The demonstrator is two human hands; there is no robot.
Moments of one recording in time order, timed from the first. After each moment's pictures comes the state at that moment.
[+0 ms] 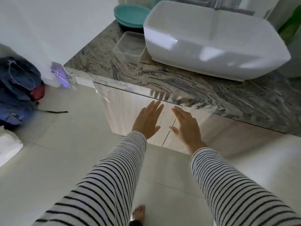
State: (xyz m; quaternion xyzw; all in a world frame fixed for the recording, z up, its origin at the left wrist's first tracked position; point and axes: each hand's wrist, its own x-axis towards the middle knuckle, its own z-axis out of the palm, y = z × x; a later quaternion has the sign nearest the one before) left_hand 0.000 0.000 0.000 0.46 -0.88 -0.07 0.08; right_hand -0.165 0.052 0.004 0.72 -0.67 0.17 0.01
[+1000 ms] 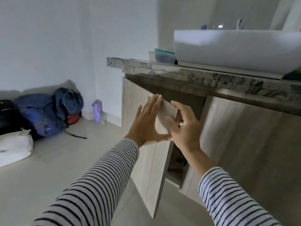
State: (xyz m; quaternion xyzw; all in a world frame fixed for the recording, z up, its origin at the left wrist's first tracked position) left_hand 0.021 0.060 -0.144 0.50 -0.79 0.08 0.36; right_hand -0.123 0.083 -0.133 0.71 -0.36 0.60 0.02
